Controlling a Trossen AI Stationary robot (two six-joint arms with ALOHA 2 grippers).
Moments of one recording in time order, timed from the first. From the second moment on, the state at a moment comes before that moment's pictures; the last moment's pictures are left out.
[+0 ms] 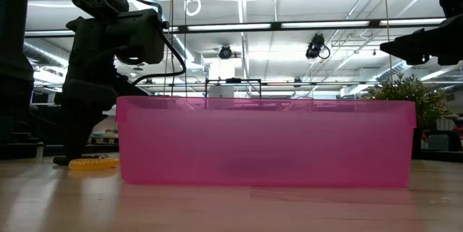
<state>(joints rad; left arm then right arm) -0.16 1.51 0.67 -0.71 0.04 -0.86 -0.03 0.01 0.02 0.01 0.00 -0.25</state>
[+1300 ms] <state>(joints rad) -0.17 1.50 0.78 -0.83 -0.13 -0.83 -0.03 0.01 0.02 0.01 0.00 -0.25</state>
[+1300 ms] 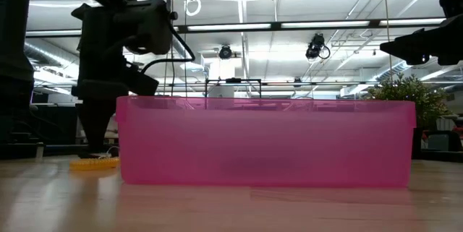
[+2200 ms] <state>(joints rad) -0.24 1.48 0.91 -0.96 -0.30 -0.84 -0.03 0.01 0.02 0.01 0.00 -0.25</state>
